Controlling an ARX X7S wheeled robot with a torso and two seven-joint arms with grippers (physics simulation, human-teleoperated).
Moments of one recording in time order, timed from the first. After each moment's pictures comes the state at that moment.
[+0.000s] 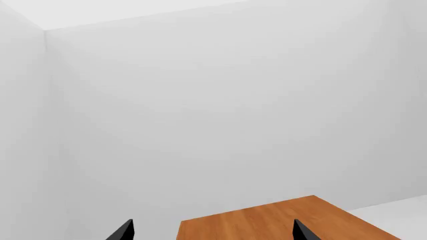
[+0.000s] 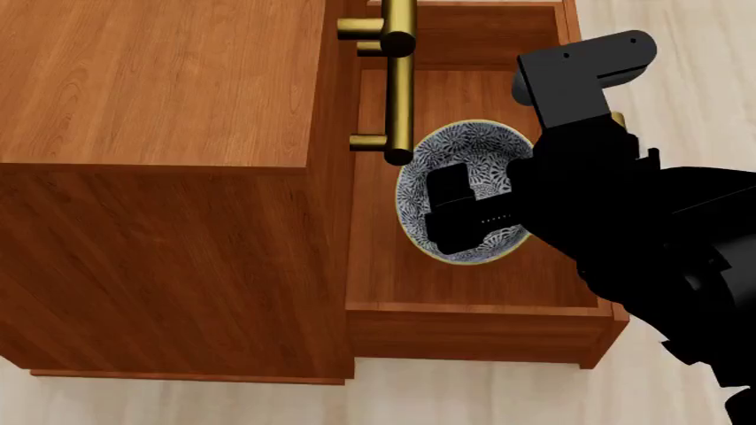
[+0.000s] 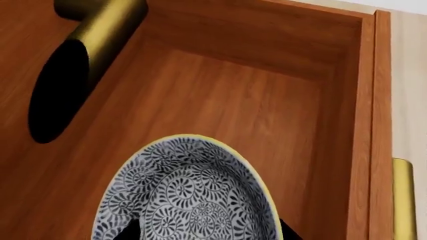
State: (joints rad) left arm -0.83 -0.90 0.01 0.95 -1.08 -0.67 -0.69; right arm 1.27 0.52 -0.65 0.31 0.97 1.03 0.10
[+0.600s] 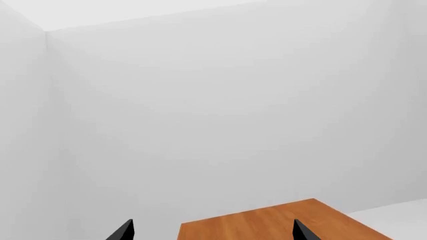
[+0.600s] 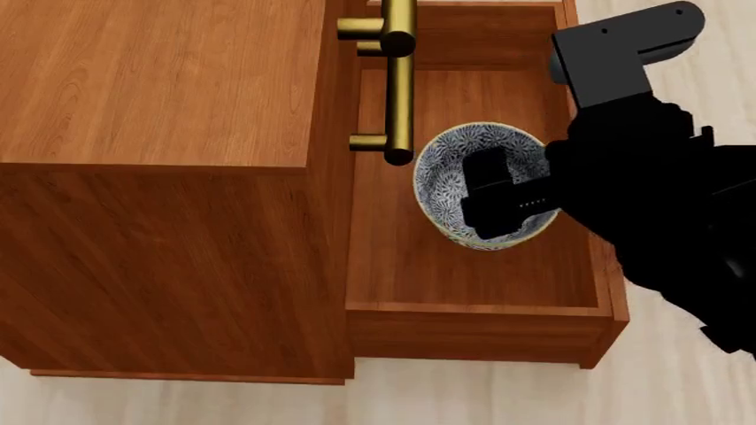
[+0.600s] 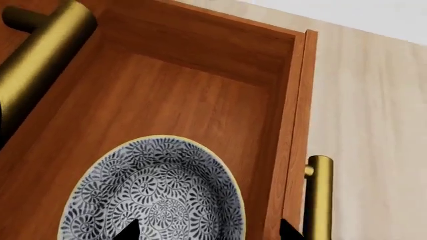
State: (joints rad) left arm -0.83 -0.92 0.01 0.95 -1.10 -0.66 -0.70; right arm 1.32 0.57 -0.64 0.26 0.96 1.11 0.16
